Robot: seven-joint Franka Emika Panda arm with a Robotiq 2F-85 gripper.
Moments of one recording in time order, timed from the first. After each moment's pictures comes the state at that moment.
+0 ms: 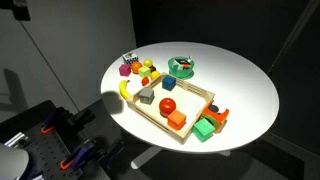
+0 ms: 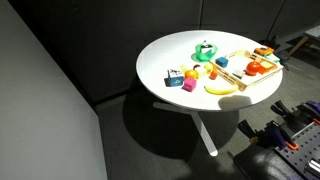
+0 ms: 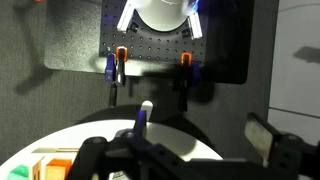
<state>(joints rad) 0.00 -0.77 -0.08 -2.52 0.03 1.45 -0.10</state>
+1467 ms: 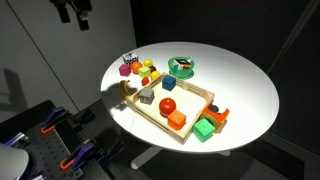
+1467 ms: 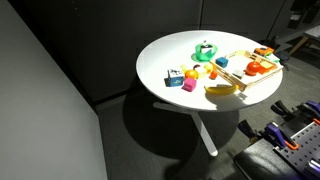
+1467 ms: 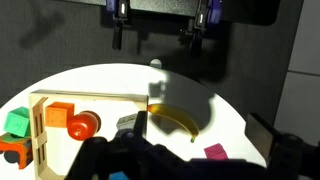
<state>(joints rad) 0.01 -0.56 -0.04 -2.52 0.03 1.84 -0.10</state>
